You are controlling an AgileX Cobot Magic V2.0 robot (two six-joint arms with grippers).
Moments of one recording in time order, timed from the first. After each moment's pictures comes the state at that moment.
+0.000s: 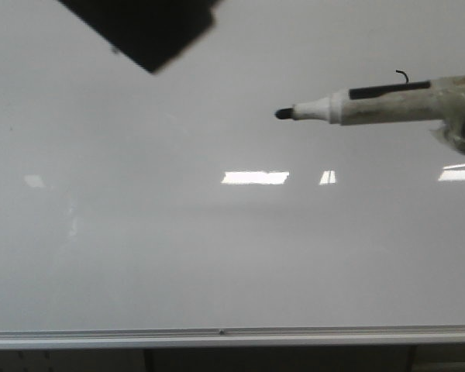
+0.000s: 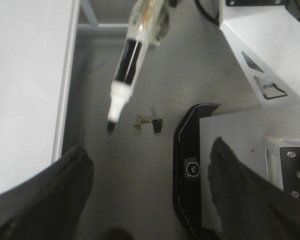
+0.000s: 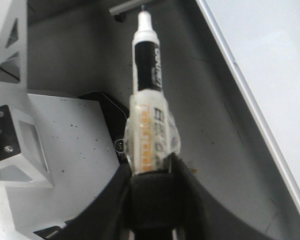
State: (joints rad) left arm -0.94 1.29 -1.22 -0.35 1.05 0.72; right arm 0.40 0.93 -0.87 0.52 1.16 -0.86
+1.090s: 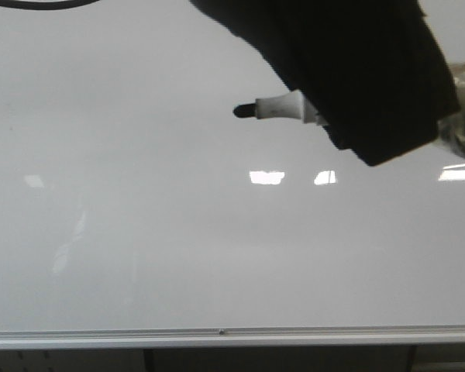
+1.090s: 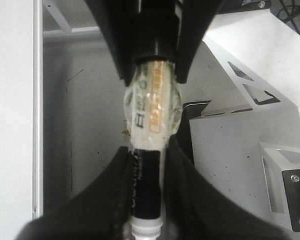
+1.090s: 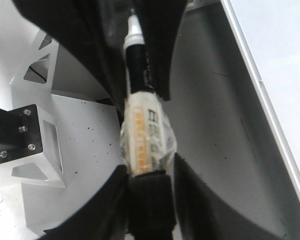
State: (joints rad) left arm -1.05 1.48 -1.32 -0.36 0.99 0.74; right arm 0.40 0.93 -0.87 0.58 1.19 -0.94
